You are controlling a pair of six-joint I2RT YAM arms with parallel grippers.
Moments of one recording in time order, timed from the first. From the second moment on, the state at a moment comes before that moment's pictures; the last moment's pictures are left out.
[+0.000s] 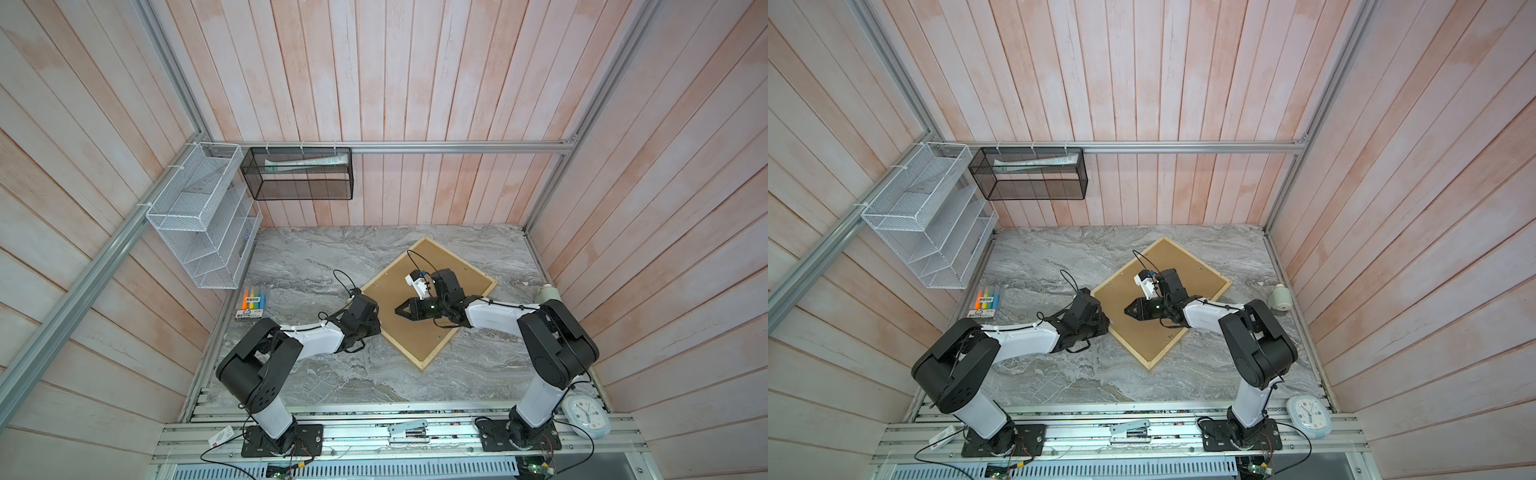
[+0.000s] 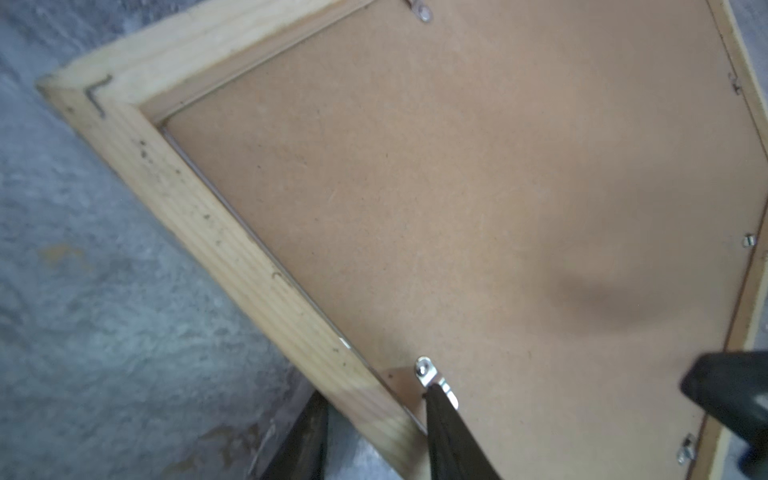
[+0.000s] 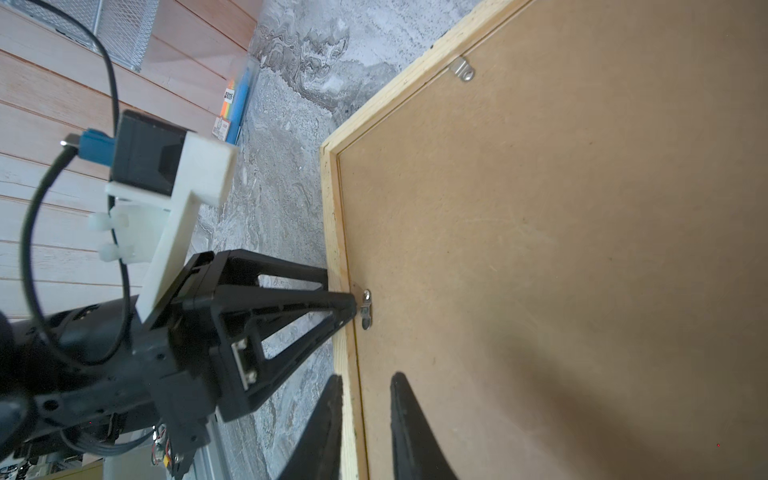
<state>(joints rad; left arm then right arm) -0.63 1.69 0.77 0.04 -0.06 -0.74 0.55 1.76 0.91 0.10 -0.63 0.44</state>
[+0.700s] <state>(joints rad) -0.38 1.91 1.03 0.05 0.06 -0.47 0.53 1.69 0.88 0.09 -0.60 0.44</state>
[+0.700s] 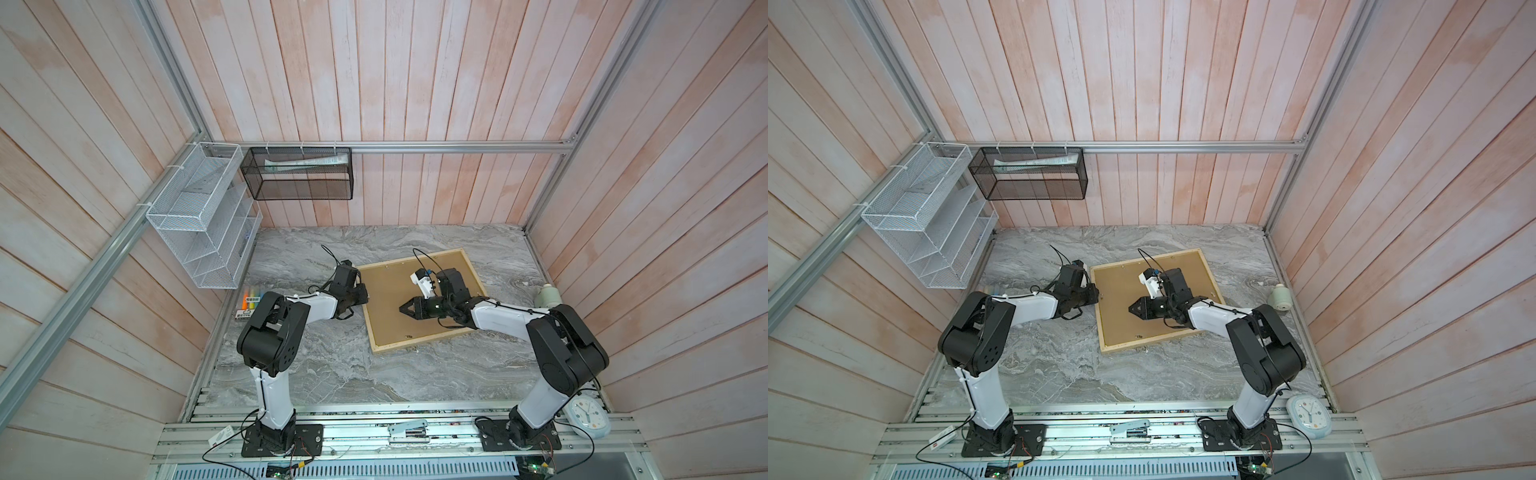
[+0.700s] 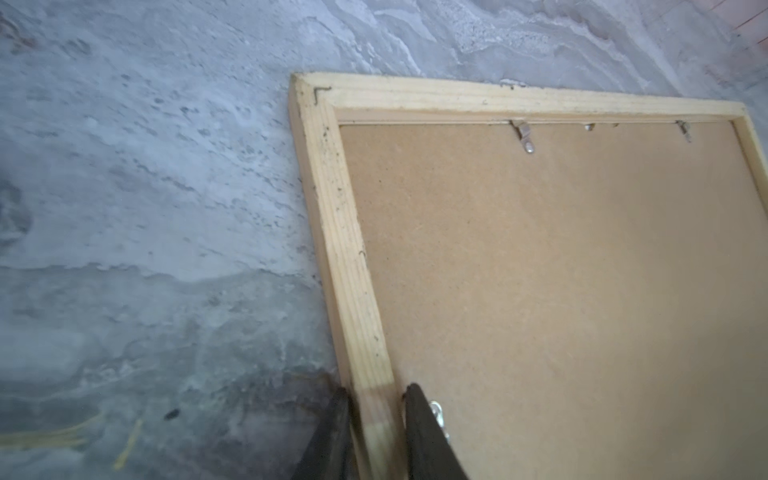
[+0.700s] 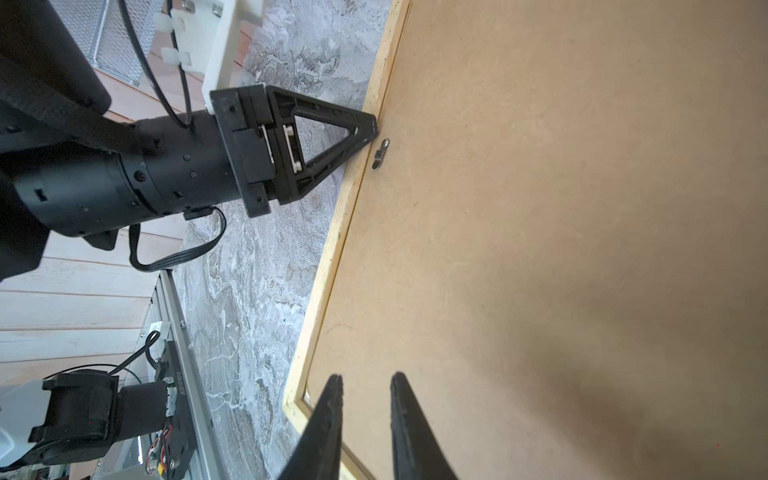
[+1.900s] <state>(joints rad) -0.63 1.65 0.81 -0.12 -0.04 -0.65 0.52 1.72 0.88 0.10 -0.60 0.45</state>
